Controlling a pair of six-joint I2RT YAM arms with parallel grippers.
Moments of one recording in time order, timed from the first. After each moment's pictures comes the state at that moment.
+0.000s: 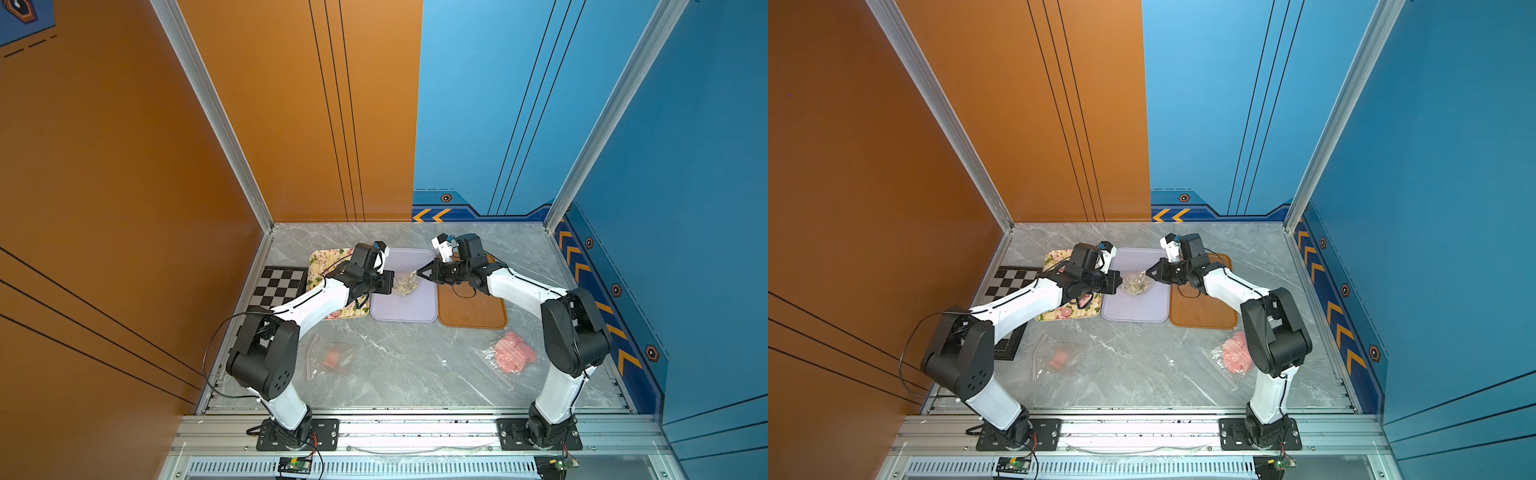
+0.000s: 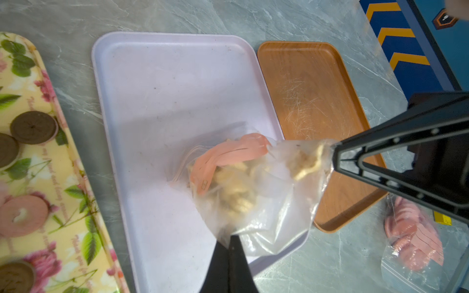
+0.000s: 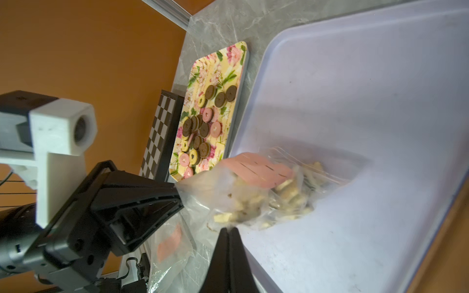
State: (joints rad) left arm -0.44 1.66 1.13 -0.26 0.20 -0.32; right arm 0.40 1.83 1.25 -0.13 -0.63 0.56
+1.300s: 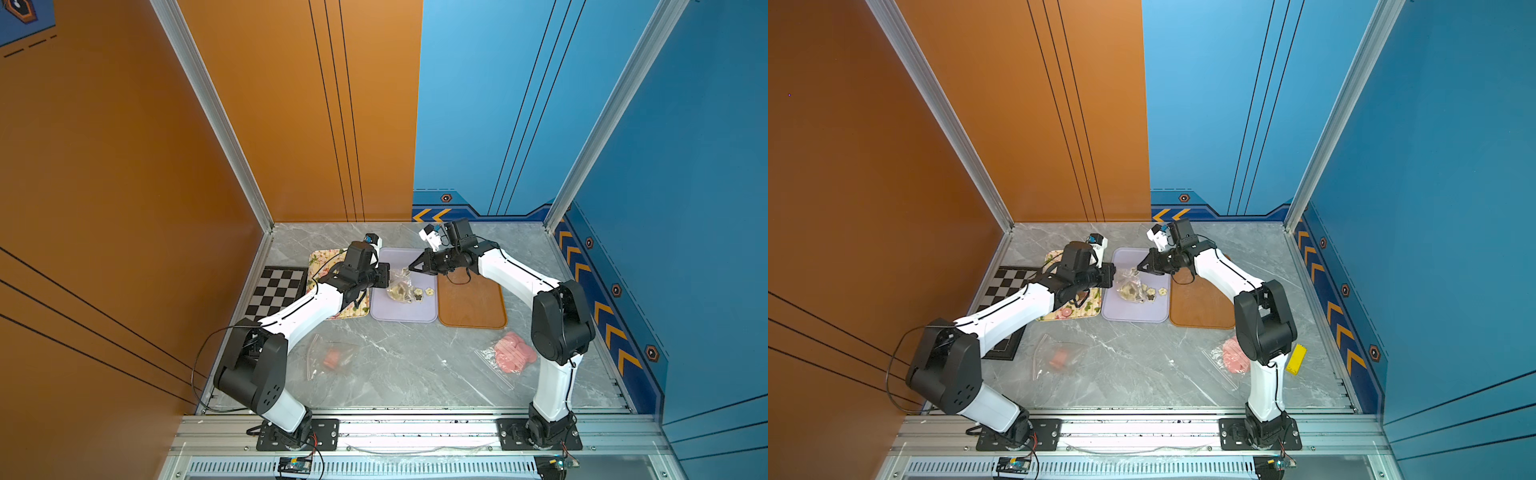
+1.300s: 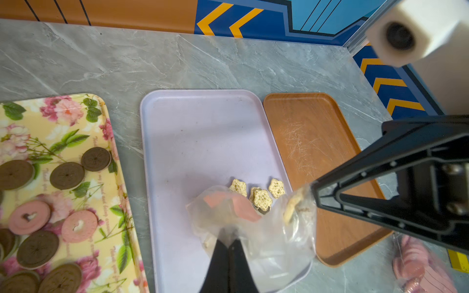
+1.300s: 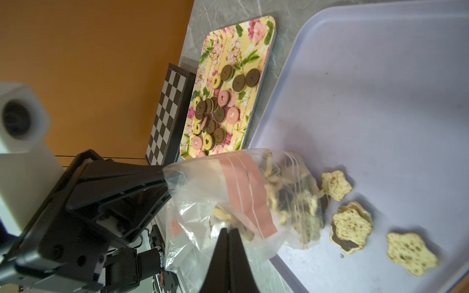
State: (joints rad) left arm -0.45 1.56 1.09 -0.15 0.09 -0.35; right arm 0.42 1.95 1.56 -0.44 -0.72 0.44
